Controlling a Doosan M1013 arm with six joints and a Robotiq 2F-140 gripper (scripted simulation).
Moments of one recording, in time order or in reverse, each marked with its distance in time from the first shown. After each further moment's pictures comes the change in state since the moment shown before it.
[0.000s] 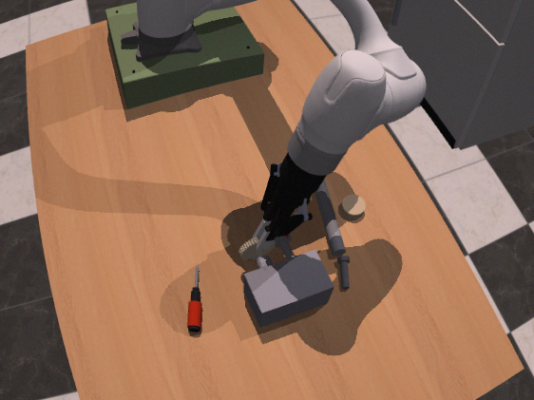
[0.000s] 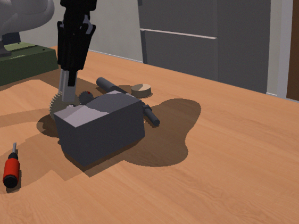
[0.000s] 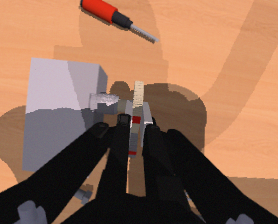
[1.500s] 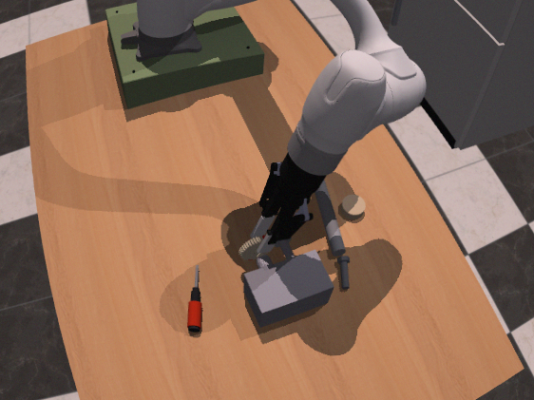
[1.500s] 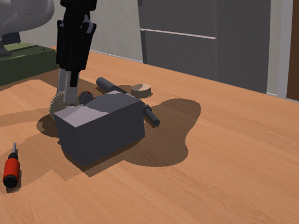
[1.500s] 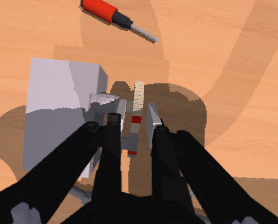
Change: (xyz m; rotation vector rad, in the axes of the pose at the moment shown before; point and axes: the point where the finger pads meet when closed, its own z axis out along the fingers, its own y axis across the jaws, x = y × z) arm 0.000 0.000 0.000 0.001 0.000 0.000
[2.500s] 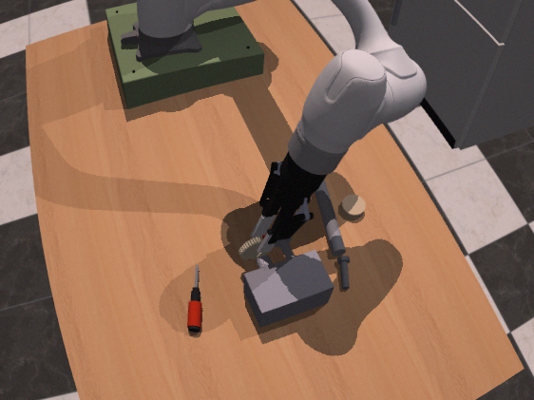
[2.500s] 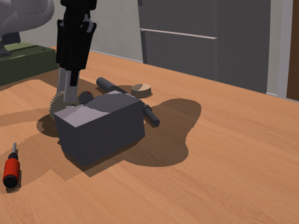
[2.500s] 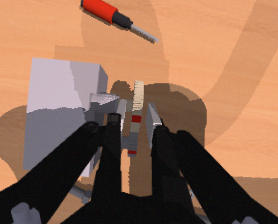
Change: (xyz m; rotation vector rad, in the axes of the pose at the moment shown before) arm 0.000 0.000 -0.001 0.000 0.000 0.000
